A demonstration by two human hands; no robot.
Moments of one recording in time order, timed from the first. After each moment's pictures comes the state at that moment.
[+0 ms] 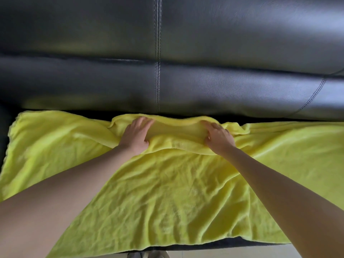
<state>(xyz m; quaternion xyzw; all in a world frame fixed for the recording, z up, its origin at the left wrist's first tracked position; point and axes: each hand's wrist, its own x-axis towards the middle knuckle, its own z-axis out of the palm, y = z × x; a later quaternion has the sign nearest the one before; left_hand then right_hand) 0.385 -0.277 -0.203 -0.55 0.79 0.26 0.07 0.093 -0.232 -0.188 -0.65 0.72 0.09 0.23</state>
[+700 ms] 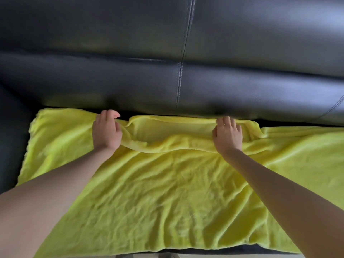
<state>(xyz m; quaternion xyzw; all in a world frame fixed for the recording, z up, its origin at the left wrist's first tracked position) 0.490 -0.290 -0.198 -0.72 0.68 0.13 -0.10 0.140 -0.243 -0.186 -0.63 0.77 0.08 0.07</state>
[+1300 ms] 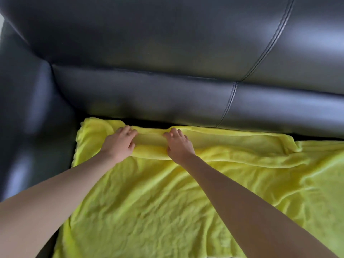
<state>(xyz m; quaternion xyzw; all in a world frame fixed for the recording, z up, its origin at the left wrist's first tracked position) 0.622 -0.311 -0.197 -0.57 0.79 0.18 0.12 0.403 -0.288 -0.191 -0.74 0.61 0.09 0.25</state>
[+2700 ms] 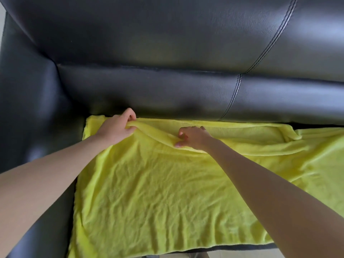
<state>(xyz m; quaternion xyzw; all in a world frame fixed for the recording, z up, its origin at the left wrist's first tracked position) 0.654 -0.354 -0.179 -0.58 0.76 0.30 0.02 0.372 -0.308 -0.177 -0.68 0.61 0.16 0.37</state>
